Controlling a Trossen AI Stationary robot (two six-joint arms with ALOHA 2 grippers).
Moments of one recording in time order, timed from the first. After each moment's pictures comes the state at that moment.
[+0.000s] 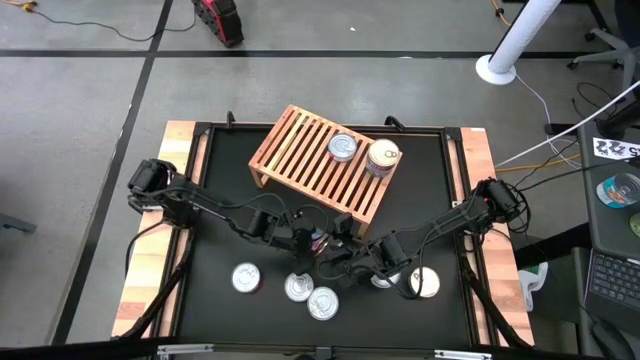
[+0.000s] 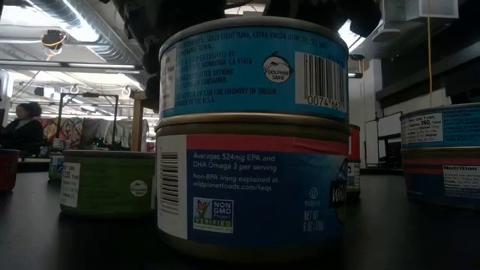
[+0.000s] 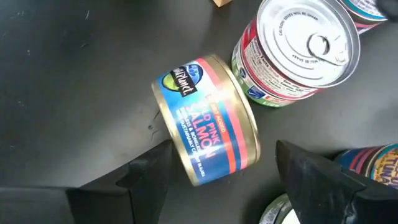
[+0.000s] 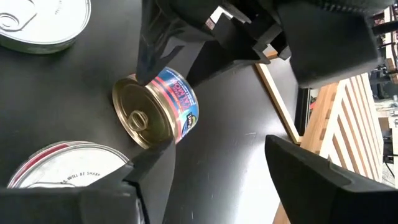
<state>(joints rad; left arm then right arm) -0.27 1.71 1.10 -0.39 -0.25 -0.74 0.45 1.85 1.50 -0.68 0.69 -0.24</state>
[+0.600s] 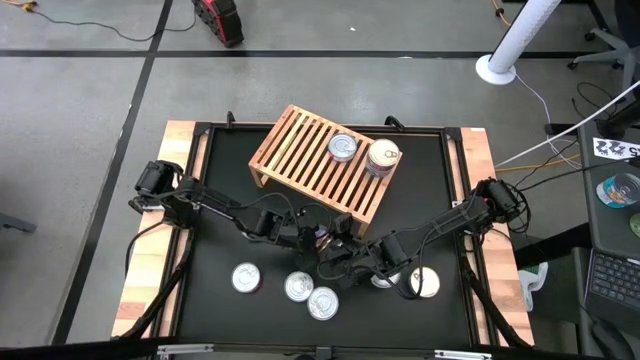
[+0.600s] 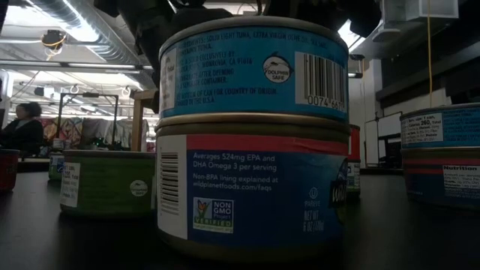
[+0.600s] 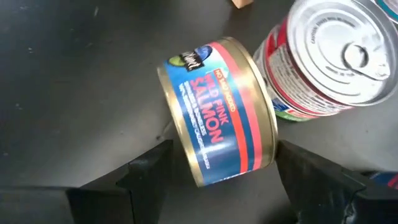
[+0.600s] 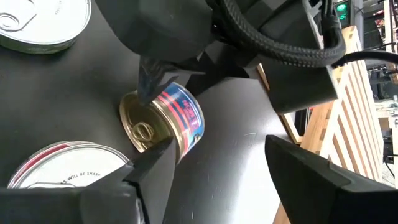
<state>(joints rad) -0.25 1.76 1.10 -0.35 -0.26 -0.75 0.45 1.85 1.50 -0.68 0.69 -0.24</state>
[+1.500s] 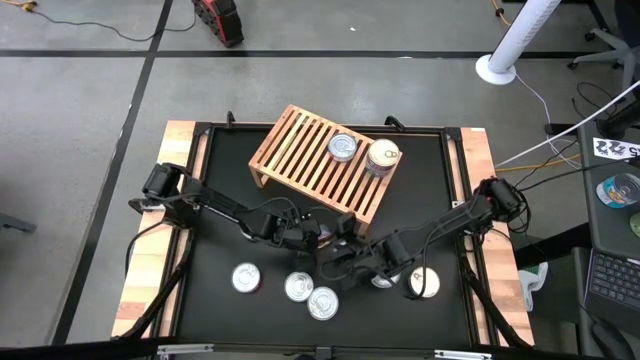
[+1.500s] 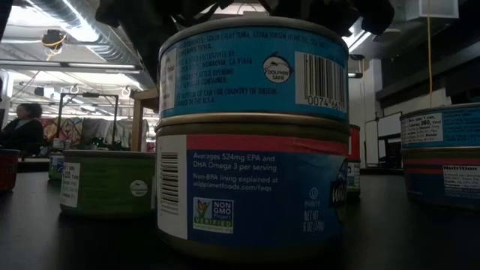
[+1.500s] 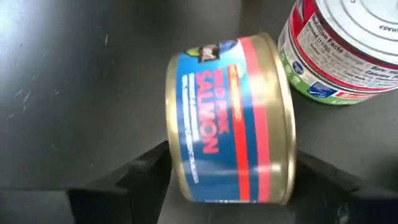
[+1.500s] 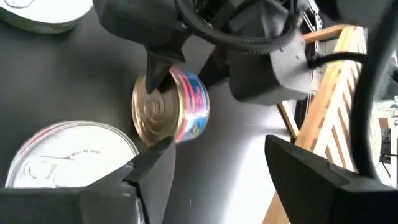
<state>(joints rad) -0.25 1.82 1.10 -0.35 -0.36 -0.51 0.45 1.83 1.50 -0.75 0.69 -0.24</state>
